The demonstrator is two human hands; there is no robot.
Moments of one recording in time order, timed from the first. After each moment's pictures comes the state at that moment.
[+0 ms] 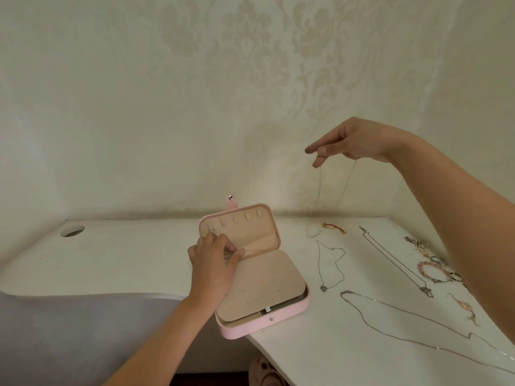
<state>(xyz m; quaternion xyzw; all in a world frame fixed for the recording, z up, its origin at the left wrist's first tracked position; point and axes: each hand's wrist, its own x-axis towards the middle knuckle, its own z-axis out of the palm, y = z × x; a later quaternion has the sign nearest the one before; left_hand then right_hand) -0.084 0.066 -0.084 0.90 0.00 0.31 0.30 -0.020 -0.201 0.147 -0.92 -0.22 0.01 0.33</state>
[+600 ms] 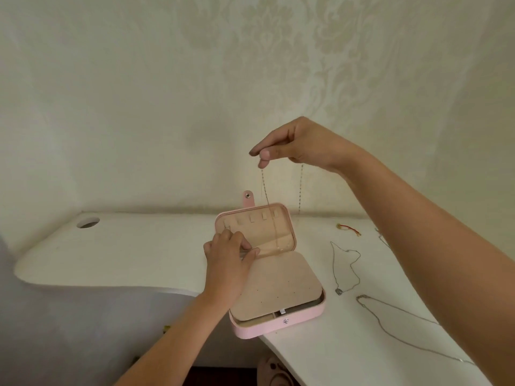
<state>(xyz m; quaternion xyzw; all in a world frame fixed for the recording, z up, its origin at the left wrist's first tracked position) -0.084 0.065 -0.082 0.91 0.00 0.29 0.30 -0.032 -0.096 0.130 -0.82 -0.38 0.01 0.42</state>
